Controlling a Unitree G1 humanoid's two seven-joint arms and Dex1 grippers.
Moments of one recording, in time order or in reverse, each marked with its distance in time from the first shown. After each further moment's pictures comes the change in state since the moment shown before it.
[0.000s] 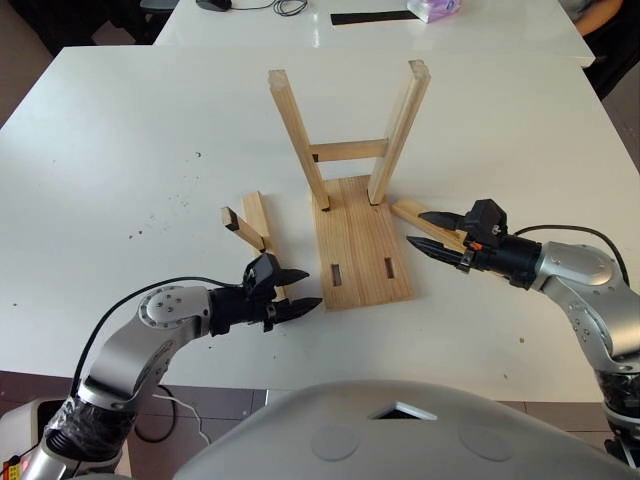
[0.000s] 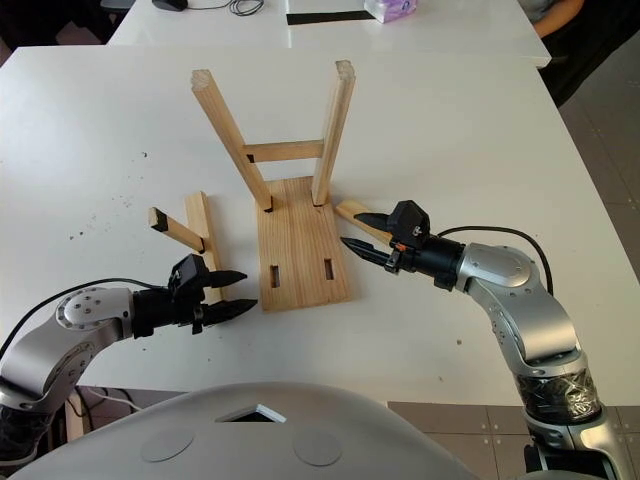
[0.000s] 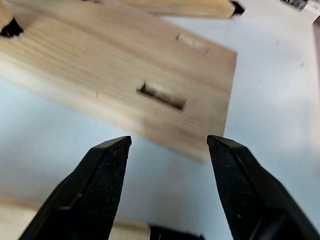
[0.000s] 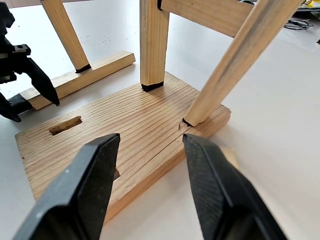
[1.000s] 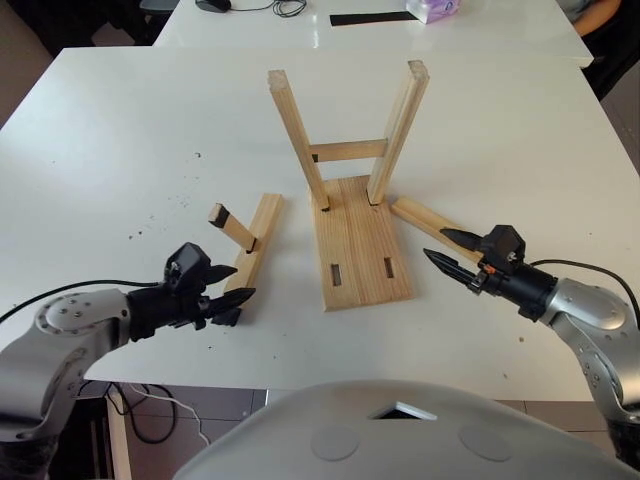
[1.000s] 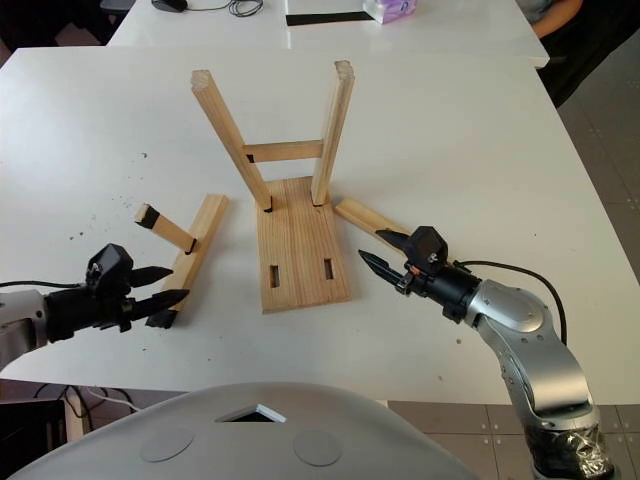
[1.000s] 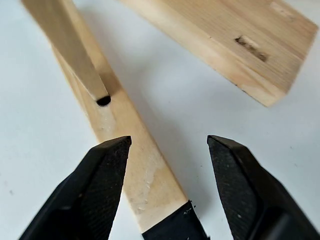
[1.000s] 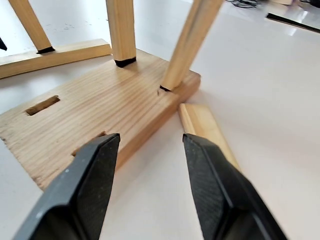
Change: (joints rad) left arm 0.152 0.091 0.407 -0.174 -0.160 0.381 0.154; right arm 0.269 0.047 -0.105 -0.119 -0.035 -0.039 -0.144
